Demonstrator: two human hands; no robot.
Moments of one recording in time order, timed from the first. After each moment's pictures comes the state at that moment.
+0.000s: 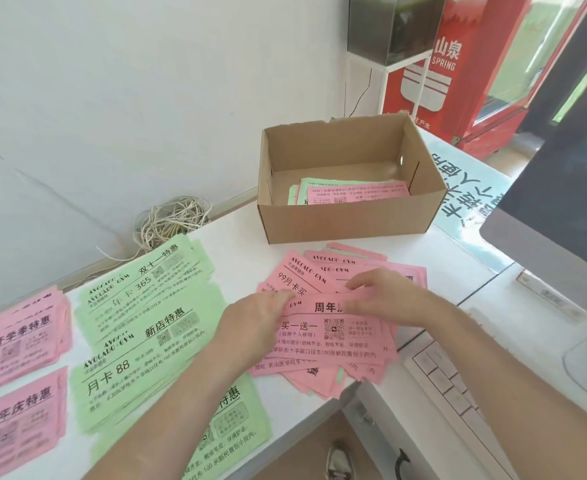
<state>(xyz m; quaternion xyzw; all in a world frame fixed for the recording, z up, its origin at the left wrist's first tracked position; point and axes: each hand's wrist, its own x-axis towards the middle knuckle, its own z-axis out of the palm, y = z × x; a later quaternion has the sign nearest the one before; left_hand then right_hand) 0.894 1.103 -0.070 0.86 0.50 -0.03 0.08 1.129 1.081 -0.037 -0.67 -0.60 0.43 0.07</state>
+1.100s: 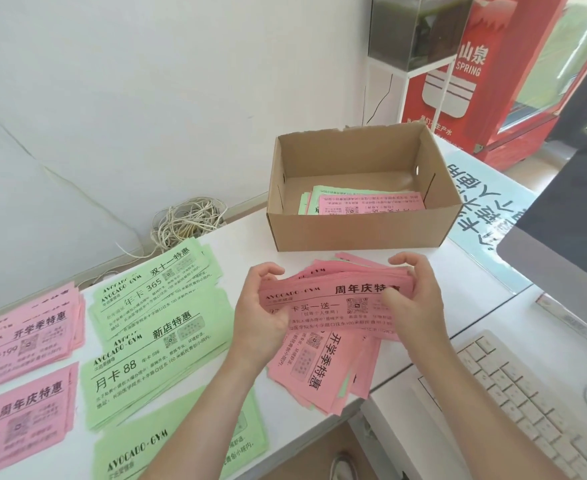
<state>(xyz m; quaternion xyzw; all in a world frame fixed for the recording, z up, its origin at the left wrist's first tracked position) 0.916 1.097 -0.060 0.60 0.57 0.42 0.37 1.117 1.066 -0.051 -0.64 -0.38 0.40 0.54</state>
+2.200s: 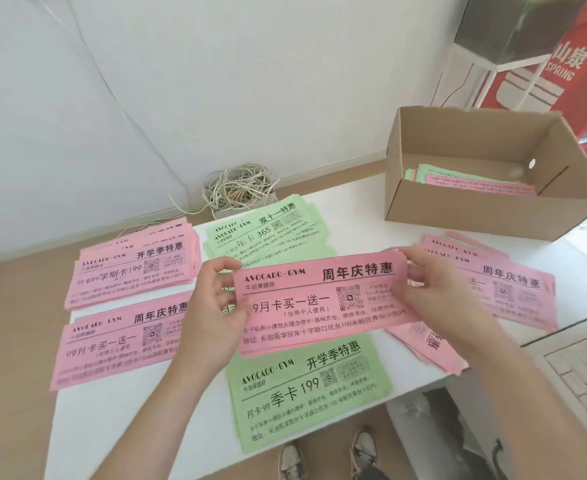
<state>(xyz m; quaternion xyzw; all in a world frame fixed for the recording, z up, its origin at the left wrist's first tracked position) 0.696 1.023 -0.010 0.50 0.63 0.44 0.40 0.960 1.046 0.001 -0.63 -0.55 0.45 0.31</state>
